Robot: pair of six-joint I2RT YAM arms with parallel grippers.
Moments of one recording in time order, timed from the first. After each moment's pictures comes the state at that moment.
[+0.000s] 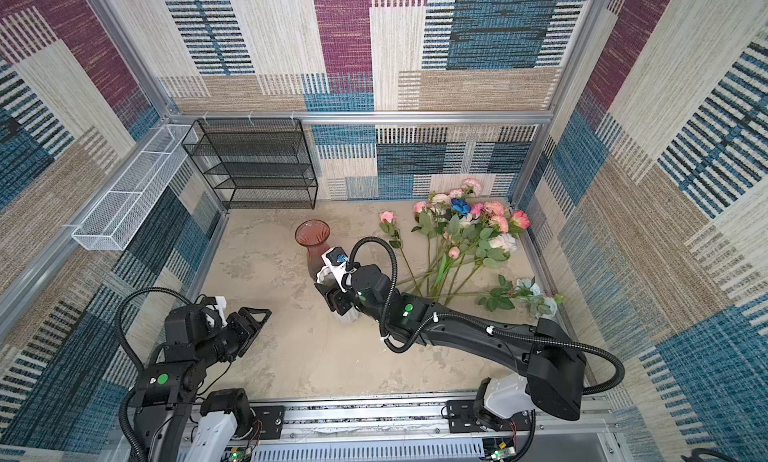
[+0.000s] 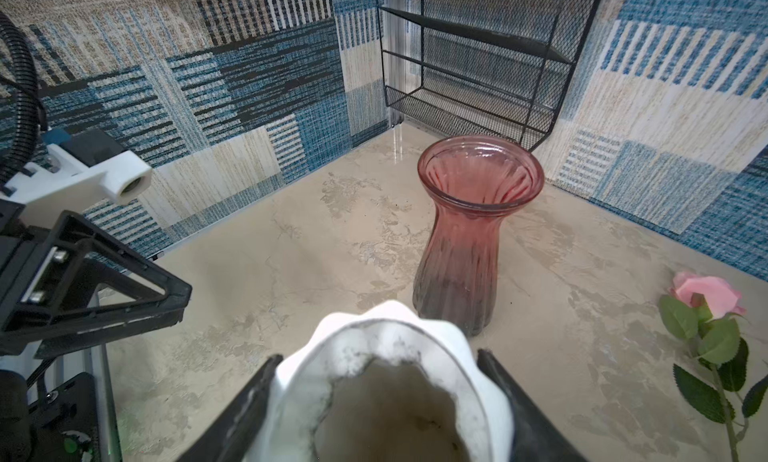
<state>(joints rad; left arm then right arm) 0.08 0.47 0.65 -0.91 0.43 -0.84 1.04 1.40 1.01 0.10 0.15 0.12</state>
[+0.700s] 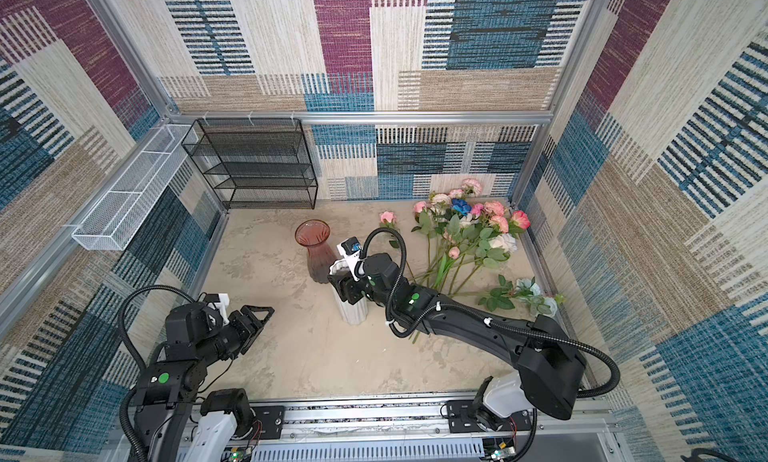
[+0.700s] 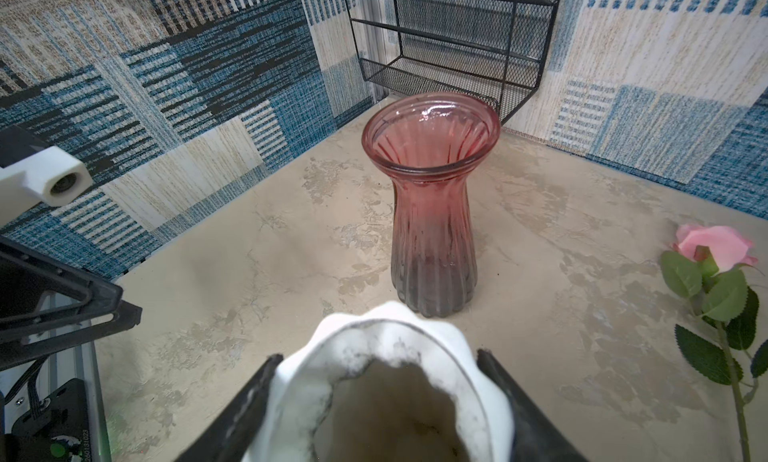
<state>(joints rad) 0.06 0.48 0.64 -0.87 0.46 -0.84 0.91 1.43 0.98 0.10 0.04 0.18</state>
